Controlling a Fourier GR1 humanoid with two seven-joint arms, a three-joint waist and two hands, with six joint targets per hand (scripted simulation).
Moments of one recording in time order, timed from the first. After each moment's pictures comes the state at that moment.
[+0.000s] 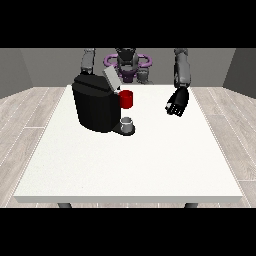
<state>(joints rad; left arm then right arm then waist) -0.62 0.50 -0.10 -0.68 -0.81 -0.03 -0.28 -0.25 -0.02 0.06 -1.38 0.15 -0.15 -0.01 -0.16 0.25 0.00</state>
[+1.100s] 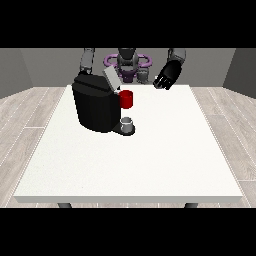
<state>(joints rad) -0.87 0.41 -0.04 -0.75 -0.74 -0.35 -0.22 -0.26 -0.04 0.01 -1.16 0.20 -0.19 -0.03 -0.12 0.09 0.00</state>
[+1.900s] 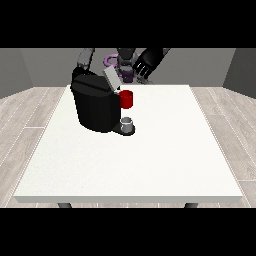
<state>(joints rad) -1.09 0.38 0.08 -0.74 -0.69 -0.44 -0.05 -0.31 -0.03 0.02 -1.22 0.18 -0.16 -0.05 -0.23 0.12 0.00</state>
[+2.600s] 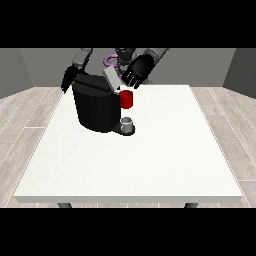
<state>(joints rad) -1.20 0.45 0.12 -0.68 -0.71 -0.43 -0.05 -0.40 -0.05 0.00 -1.32 0.18 -0.16 0.01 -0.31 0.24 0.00</state>
